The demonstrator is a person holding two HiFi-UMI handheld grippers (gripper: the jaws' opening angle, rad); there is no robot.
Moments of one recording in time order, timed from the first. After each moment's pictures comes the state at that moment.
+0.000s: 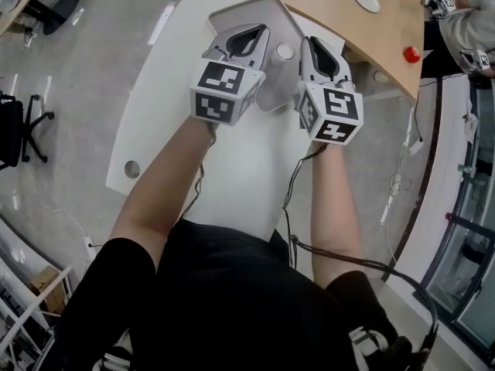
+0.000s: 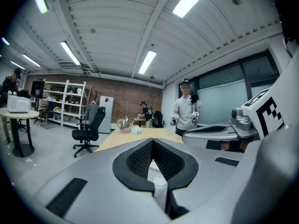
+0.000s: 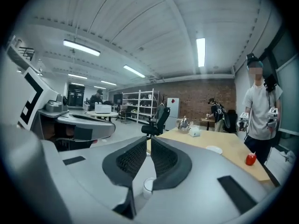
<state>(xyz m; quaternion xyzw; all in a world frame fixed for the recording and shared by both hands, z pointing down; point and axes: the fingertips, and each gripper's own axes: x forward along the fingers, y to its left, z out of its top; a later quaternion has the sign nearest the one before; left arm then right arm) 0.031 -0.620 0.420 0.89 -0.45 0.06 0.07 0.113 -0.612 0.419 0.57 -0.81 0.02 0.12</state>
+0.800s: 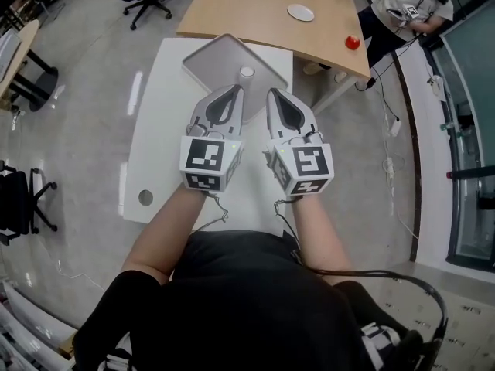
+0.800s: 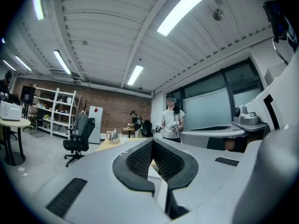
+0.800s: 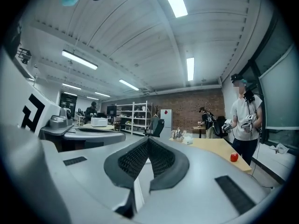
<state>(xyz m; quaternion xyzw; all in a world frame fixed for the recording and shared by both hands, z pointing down) 0.027 -0.433 0.312 0.92 -0.40 0.01 0.01 0.085 -0.412 0.304 0.62 -0.79 0.00 0.05</state>
